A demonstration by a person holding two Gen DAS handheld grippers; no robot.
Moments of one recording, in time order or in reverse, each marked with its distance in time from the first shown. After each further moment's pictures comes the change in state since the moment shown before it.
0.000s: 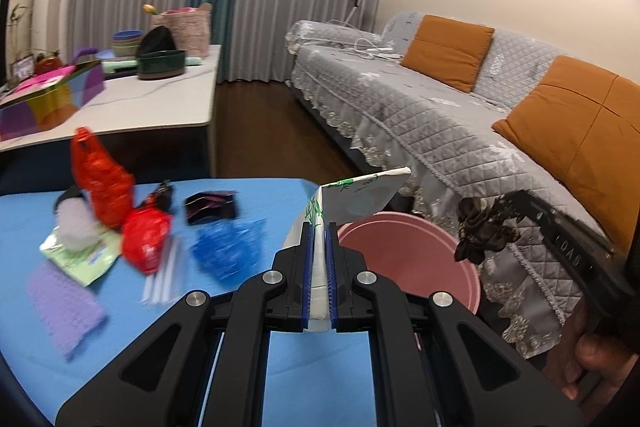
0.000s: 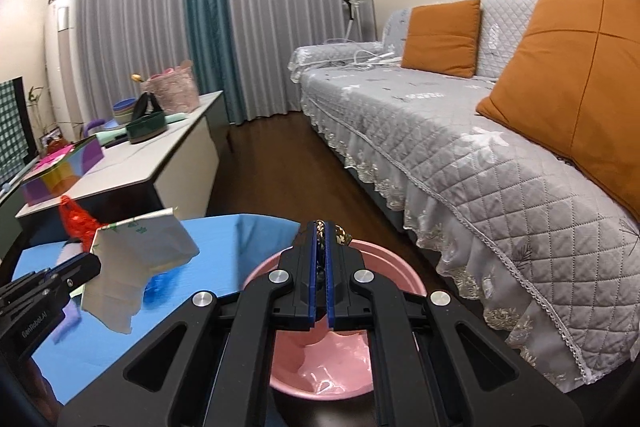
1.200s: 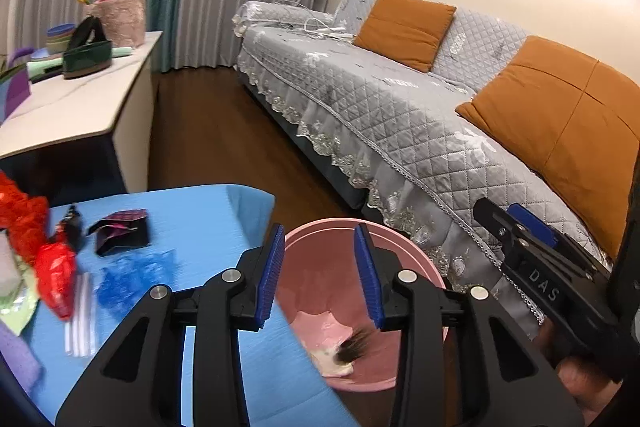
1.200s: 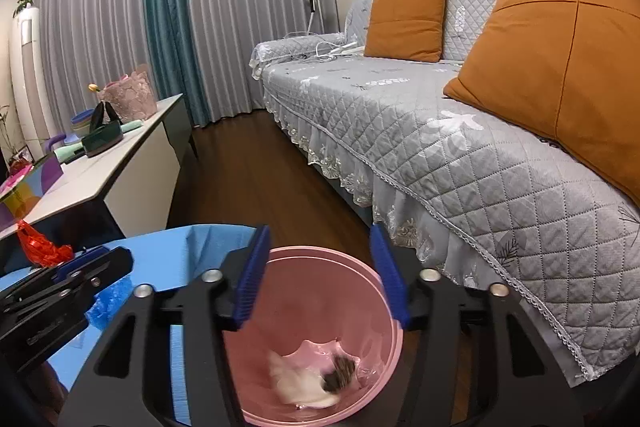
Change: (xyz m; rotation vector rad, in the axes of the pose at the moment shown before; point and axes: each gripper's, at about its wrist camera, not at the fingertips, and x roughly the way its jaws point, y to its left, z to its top) left arm 0.063 -0.033 0.017 0.044 0.071 -0.159; right arm 0.032 -0.024 0.006 0.071 0.012 -0.090
